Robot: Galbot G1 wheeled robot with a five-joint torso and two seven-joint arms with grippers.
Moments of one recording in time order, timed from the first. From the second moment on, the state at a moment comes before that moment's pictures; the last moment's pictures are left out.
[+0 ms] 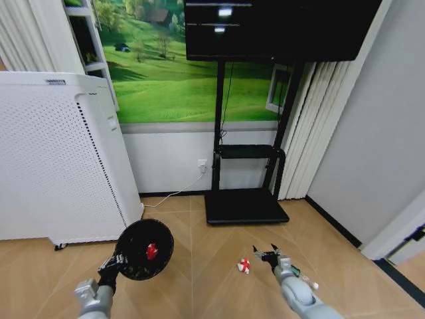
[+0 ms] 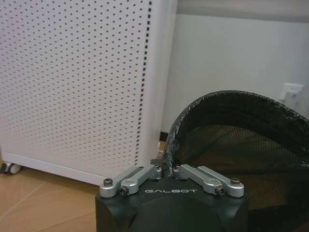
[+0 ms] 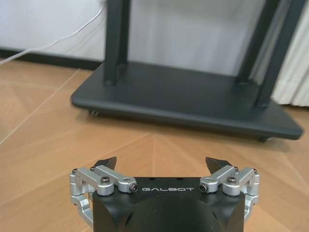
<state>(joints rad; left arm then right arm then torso) 1.63 -1.41 -0.79 -2.09 -0.42 0.23 -0.13 -1.15 0.96 0.13 1.44 0.56 -0.07 0.22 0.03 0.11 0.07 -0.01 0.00</state>
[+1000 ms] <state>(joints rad) 1.55 -1.33 -0.75 -1.99 -0.42 0.24 -0.15 -0.89 1.22 -0.20 0.95 0.59 -0.08 0.23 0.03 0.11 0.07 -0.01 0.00</state>
